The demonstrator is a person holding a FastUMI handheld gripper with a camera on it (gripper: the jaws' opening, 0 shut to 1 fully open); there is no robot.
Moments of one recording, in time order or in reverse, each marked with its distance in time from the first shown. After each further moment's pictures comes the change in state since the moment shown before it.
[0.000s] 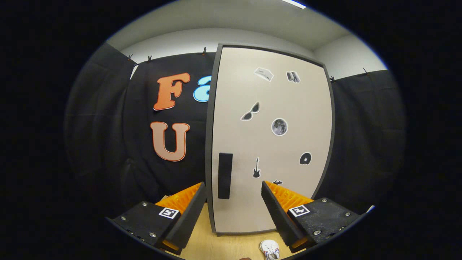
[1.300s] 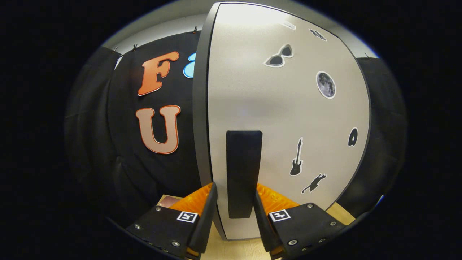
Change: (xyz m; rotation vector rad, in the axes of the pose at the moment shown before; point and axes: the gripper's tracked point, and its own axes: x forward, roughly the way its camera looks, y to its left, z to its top) arm 0.121 0.018 -0.046 0.014 0.116 -0.052
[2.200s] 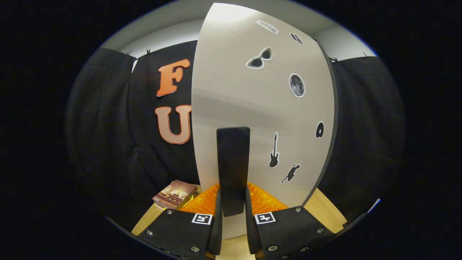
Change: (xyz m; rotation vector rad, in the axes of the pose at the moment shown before) arm -0.144 -0.070 -0.028 0.020 0.012 0.136
